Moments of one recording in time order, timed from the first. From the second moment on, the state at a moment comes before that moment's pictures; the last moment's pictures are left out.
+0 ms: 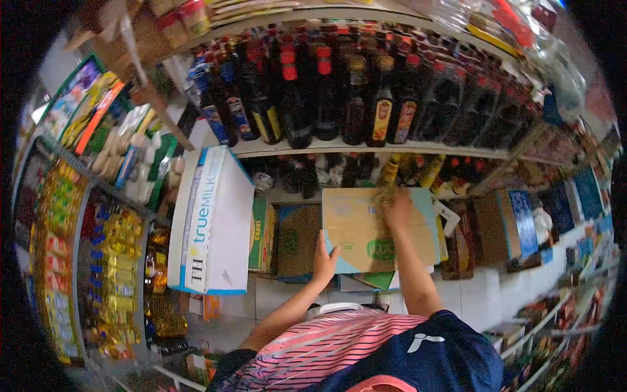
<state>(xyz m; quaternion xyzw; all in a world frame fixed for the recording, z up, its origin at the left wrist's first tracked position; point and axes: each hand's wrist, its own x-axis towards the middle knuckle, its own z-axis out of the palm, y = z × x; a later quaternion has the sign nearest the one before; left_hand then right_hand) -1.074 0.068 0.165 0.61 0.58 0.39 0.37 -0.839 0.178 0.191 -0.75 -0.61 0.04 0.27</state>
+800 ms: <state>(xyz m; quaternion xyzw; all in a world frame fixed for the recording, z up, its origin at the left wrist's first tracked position) -1.073 0.080 0.130 0.49 0.49 0.53 0.48 -0.793 0.067 0.191 -0.84 -0.40 0.02 0.37</state>
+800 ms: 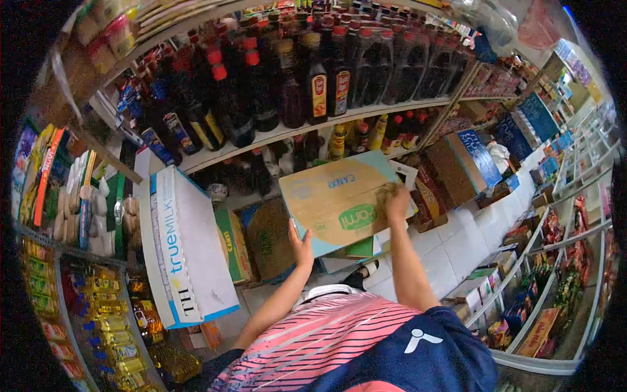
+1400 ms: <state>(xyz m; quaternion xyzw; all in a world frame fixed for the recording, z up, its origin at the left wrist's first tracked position) -1.077 0.074 0.166 0.44 0.56 0.42 0.56 -0.811 0.051 0.175 -0.84 -0.42 -0.08 0.33</state>
